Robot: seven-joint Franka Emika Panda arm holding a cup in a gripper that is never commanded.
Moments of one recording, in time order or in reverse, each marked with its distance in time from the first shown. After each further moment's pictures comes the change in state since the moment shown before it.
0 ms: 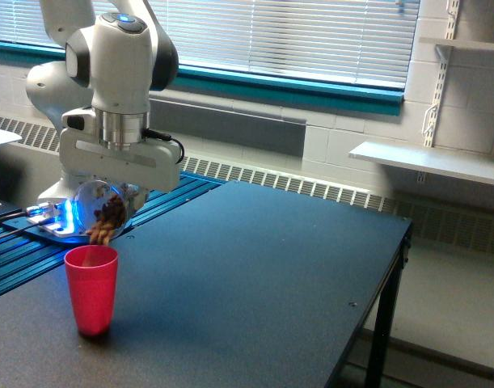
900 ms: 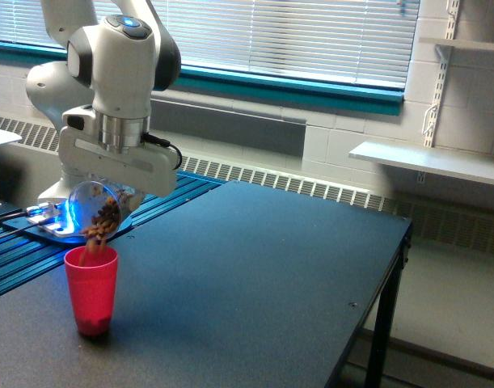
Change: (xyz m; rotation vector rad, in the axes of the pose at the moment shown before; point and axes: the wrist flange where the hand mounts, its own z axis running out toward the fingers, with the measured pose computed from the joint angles) arm 0.002 -0.001 0.003 -0.071 0.027 0.039
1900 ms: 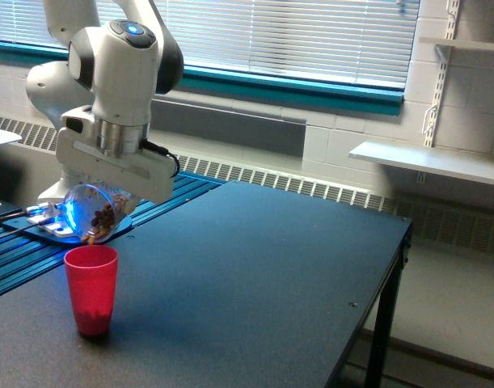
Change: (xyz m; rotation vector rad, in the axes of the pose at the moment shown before) arm 0.003 -0.006 0.004 -0.063 0.028 0.011
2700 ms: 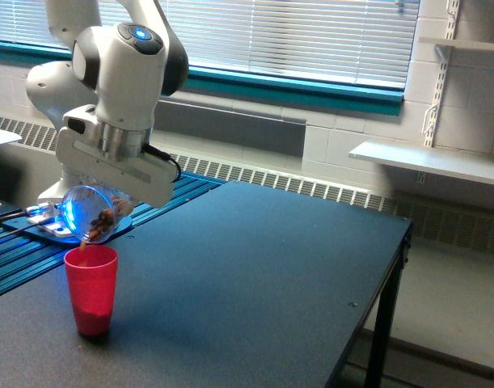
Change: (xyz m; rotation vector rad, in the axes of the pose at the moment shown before) arm -0.001 -0.006 0.001 -0.057 0.042 -0.014
